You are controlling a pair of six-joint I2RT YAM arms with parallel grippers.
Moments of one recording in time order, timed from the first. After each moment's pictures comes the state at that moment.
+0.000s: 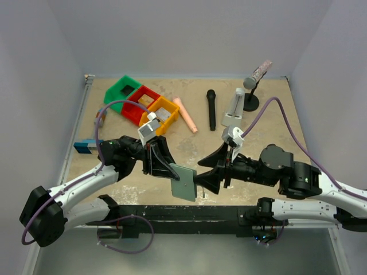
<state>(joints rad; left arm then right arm) -0.70 1.07 0.62 1.25 1.20 -1.31 1.32 0.78 1.11 -0.45 0.05 0.39</state>
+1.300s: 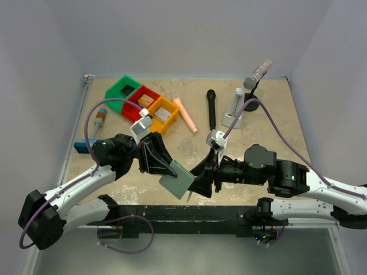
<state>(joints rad) -0.68 1.04 0.67 1.26 1.19 -1.31 1.32 0.86 1.11 -0.44 -0.05 0.47</state>
